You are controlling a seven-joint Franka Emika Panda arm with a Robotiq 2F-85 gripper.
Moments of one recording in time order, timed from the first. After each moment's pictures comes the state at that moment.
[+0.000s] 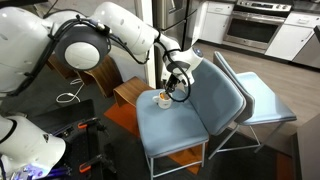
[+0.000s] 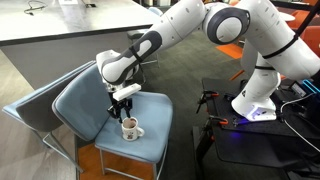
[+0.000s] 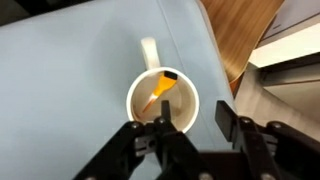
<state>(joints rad) 0.05 0.98 0.05 -1.33 0.39 2.06 0.39</state>
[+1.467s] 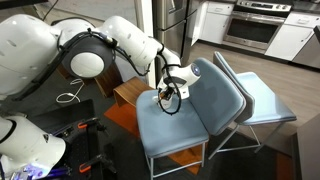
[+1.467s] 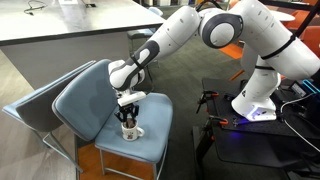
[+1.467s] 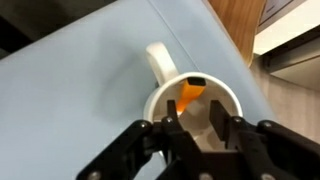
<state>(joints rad) 0.01 1.03 0.05 -1.40 0.52 2.14 0.46</state>
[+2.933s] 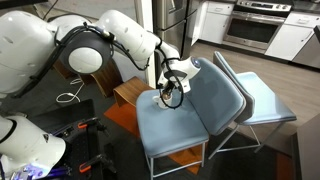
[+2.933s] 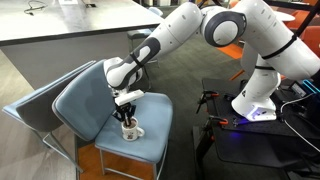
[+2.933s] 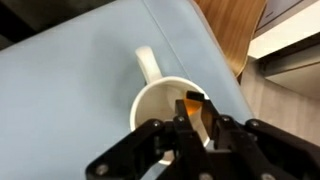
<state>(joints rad) 0.03 1.00 0.05 -1.38 0.48 2.12 0.46</state>
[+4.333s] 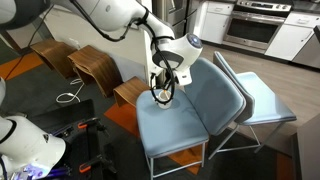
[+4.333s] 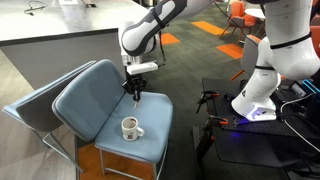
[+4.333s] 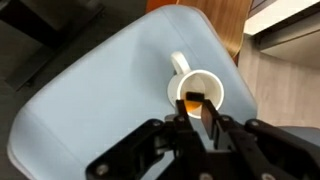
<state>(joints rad) 0.01 0.54 -0.03 -1.83 0.48 2.19 0.48</state>
